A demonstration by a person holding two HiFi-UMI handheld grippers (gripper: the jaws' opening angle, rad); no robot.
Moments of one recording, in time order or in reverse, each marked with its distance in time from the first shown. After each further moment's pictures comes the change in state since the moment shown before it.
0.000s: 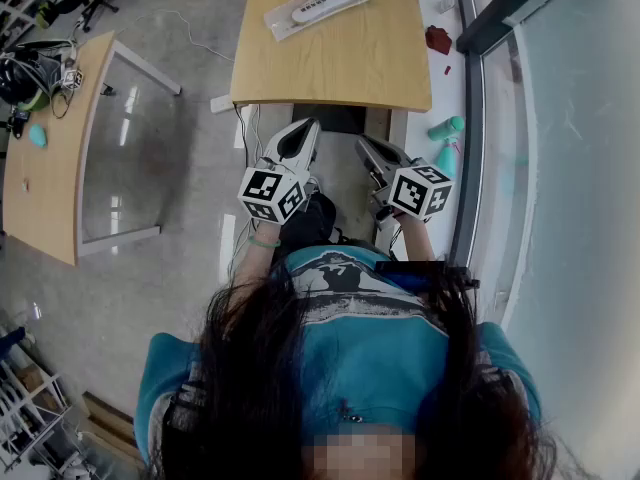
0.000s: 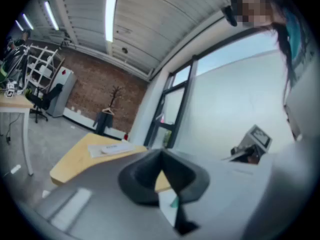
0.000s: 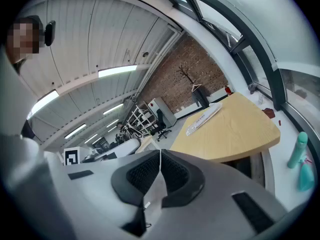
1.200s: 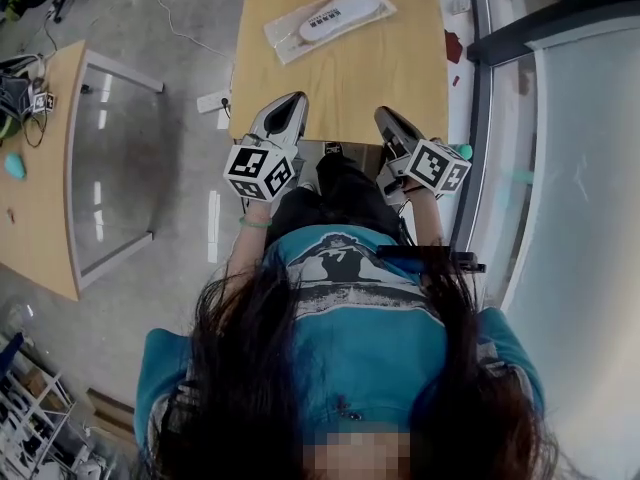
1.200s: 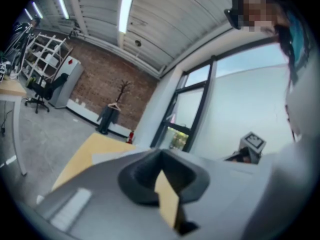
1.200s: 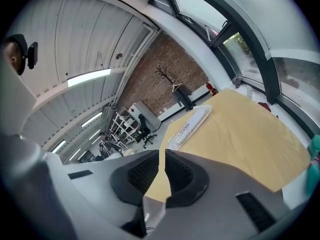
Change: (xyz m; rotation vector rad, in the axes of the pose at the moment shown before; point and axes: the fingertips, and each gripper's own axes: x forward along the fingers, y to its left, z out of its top) left arm 0.135 0.178 0.031 -0.085 0.024 0.031; right arm 0.148 -0.134 0.108 0.187 -0.025 -0.162
